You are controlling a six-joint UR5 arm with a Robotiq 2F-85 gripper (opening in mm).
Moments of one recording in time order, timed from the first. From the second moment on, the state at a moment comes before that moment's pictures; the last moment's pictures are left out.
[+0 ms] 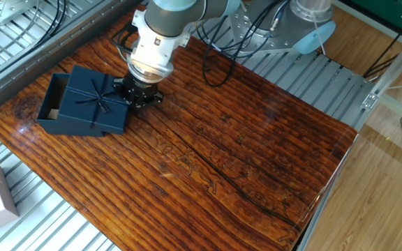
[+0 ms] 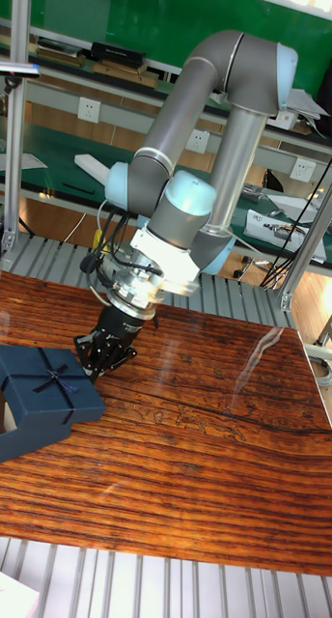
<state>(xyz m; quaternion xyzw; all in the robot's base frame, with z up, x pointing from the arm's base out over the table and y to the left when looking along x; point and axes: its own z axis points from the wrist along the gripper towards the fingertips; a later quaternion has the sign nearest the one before) 0.510 -0.094 0.027 -0.25 0.95 -0.16 0.08</state>
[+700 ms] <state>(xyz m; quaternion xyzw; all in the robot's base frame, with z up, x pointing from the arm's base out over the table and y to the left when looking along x) 0.513 -0.102 0.051 -0.26 0.94 -0.21 0.06</state>
